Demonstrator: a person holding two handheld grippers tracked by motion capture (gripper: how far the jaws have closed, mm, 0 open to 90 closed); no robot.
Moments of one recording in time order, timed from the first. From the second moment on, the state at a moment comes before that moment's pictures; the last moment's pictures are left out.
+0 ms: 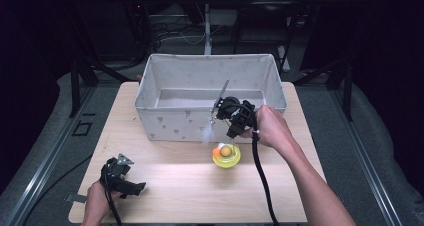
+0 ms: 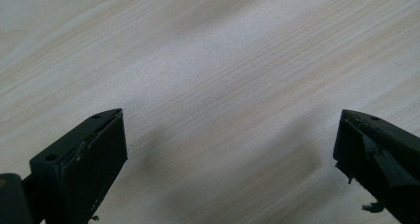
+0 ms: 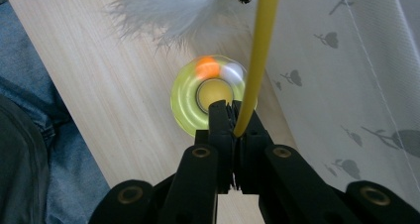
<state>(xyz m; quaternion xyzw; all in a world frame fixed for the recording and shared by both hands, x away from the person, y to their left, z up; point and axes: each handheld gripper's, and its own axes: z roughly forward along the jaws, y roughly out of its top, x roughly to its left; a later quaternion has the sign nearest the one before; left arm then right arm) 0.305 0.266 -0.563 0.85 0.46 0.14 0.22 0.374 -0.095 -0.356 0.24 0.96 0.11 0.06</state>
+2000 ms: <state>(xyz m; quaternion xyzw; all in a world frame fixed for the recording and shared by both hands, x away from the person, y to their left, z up) 0.304 0.265 -0.563 0.85 0.46 0.14 0.22 0.369 -0.113 -0.266 0.24 0.96 0.13 0.10</state>
